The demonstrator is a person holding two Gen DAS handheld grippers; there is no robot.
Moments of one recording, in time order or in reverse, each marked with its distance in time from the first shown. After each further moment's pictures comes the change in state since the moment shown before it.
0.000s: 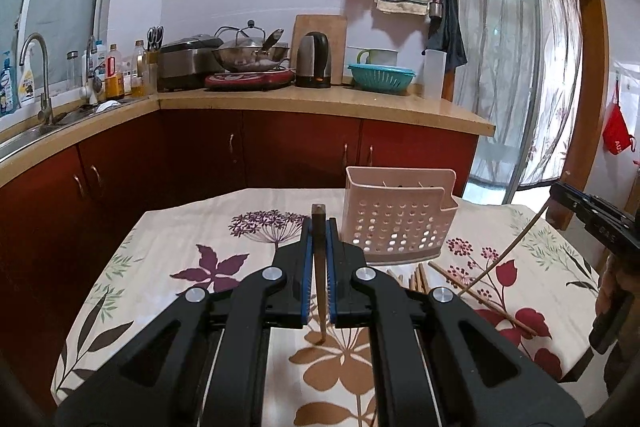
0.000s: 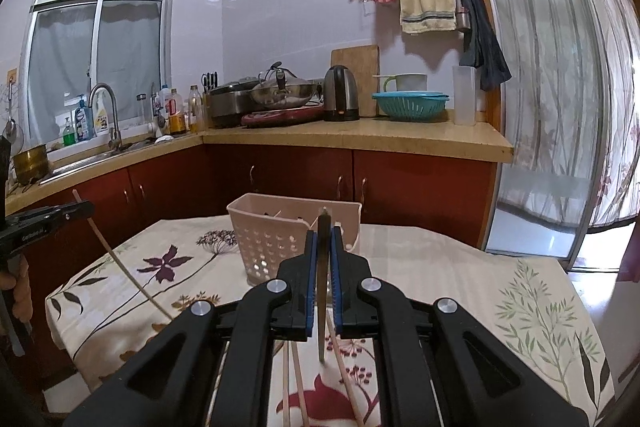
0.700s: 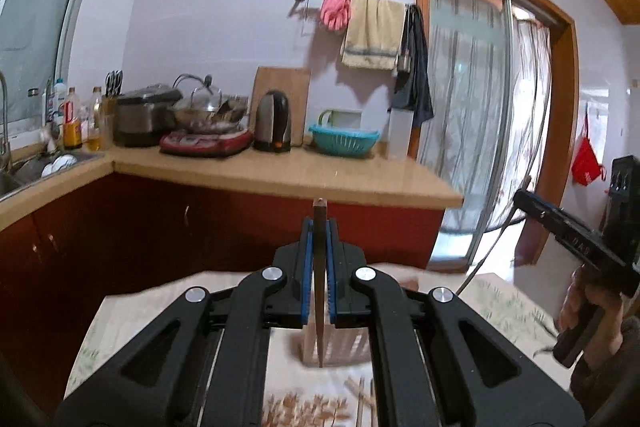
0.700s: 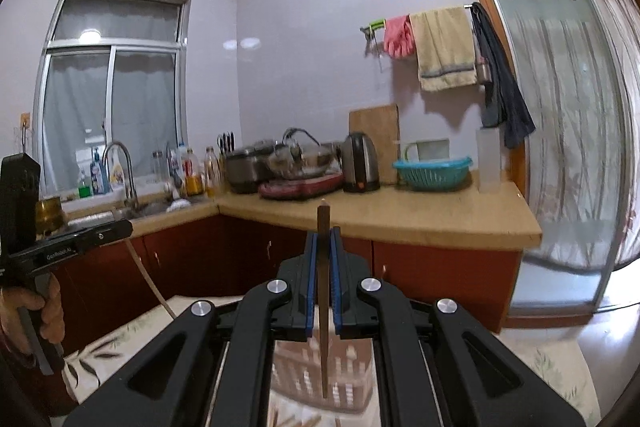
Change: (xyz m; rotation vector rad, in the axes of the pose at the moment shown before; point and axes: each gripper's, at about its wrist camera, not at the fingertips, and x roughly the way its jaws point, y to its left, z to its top) left arm 0.036 -0.017 0.124 0.007 -0.162 -0.148; right arm 0.025 -0.010 0.110 0.018 -0.192 0.100
